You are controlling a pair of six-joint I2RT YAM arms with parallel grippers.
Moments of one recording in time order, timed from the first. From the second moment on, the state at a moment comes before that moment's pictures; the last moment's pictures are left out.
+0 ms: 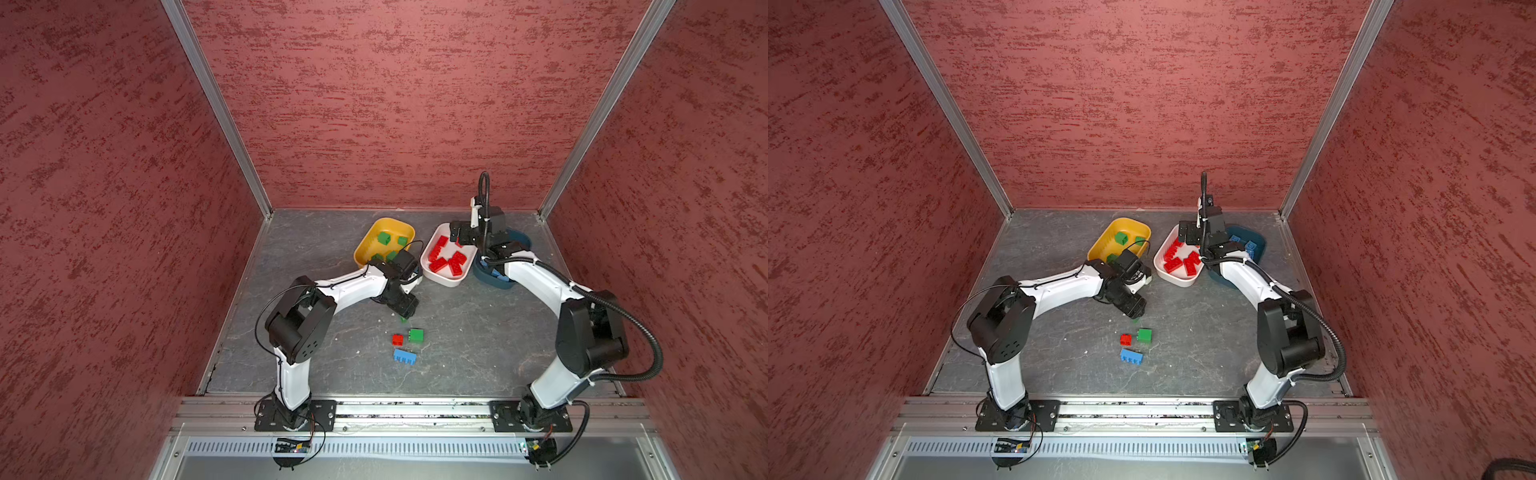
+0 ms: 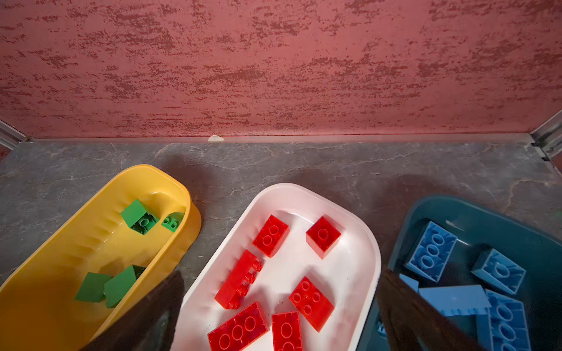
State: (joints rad) left arm -0.73 1.90 1.32 -0.72 0.15 -0.04; right arm 0.28 1.68 1.24 -0.05 0.10 0.23
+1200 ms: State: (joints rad) left arm -0.51 1.72 1.37 -0.52 0.11 -0.22; right arm 0.30 1.60 1.12 0.06 -0.03 0.26
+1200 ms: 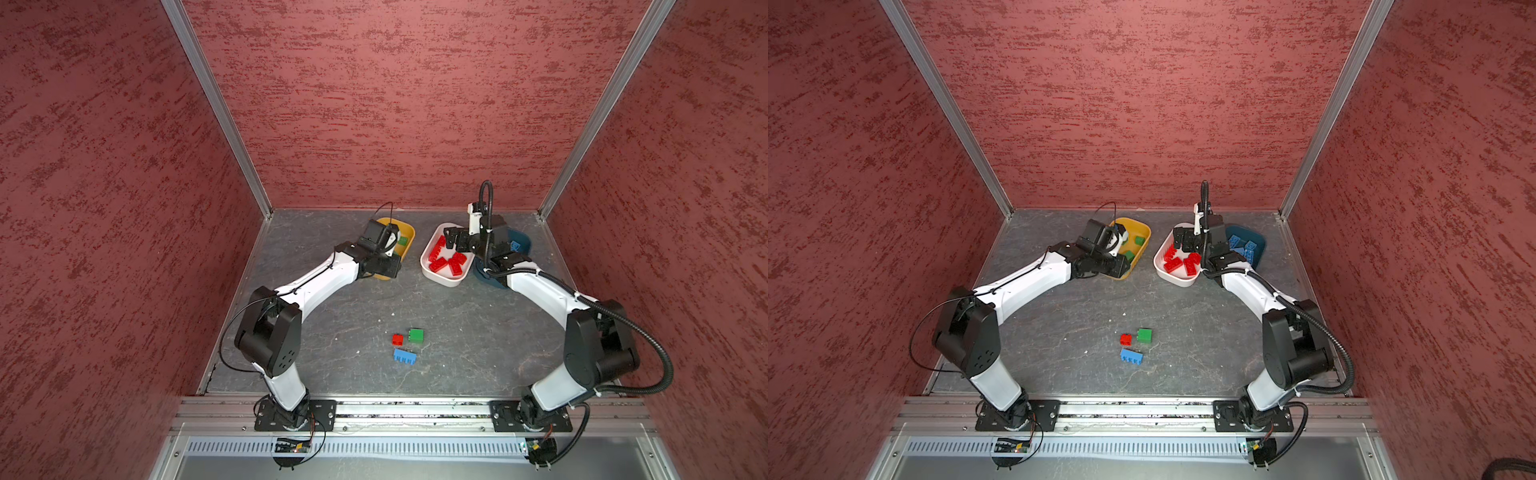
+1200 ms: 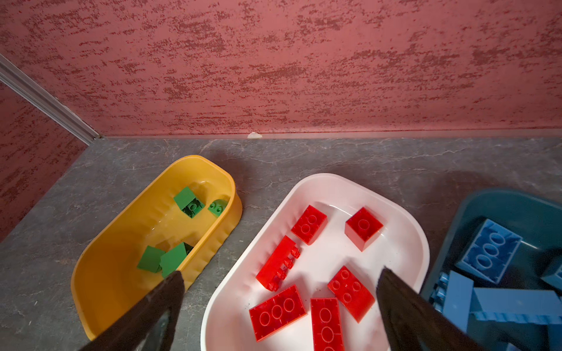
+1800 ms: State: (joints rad) left arm -0.39 2.17 1.82 -0.49 0.01 -0.43; right arm 0.31 1.56 1.08 0.05 -0.01 0.28
